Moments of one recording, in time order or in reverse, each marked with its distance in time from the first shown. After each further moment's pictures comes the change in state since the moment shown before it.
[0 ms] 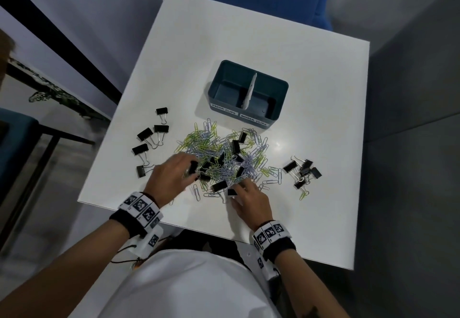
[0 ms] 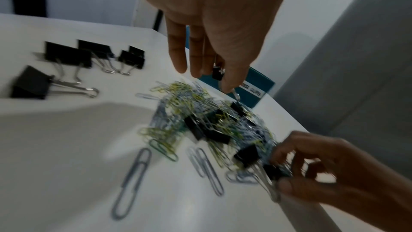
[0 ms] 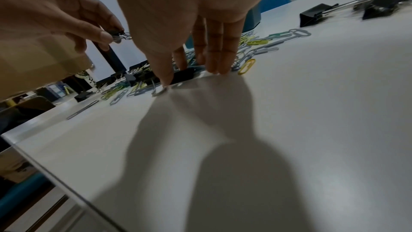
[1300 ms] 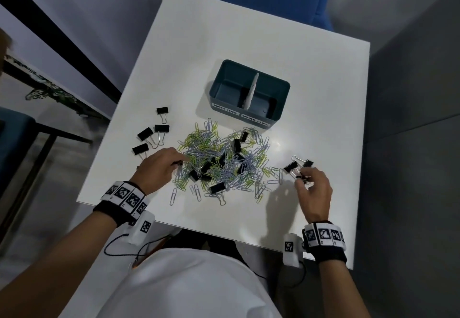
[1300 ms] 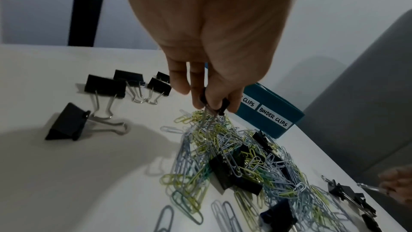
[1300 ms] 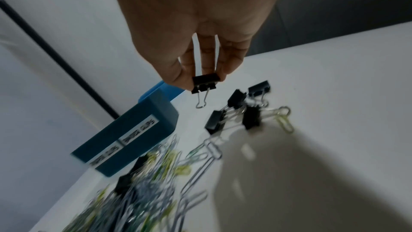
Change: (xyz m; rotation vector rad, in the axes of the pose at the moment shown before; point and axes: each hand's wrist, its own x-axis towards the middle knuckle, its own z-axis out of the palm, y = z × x) left_hand 0.010 -0.059 -0.006 -0.160 -0.152 -0.023; right_hand -0.025 0.102 -0.070 0.464 0.526 0.421
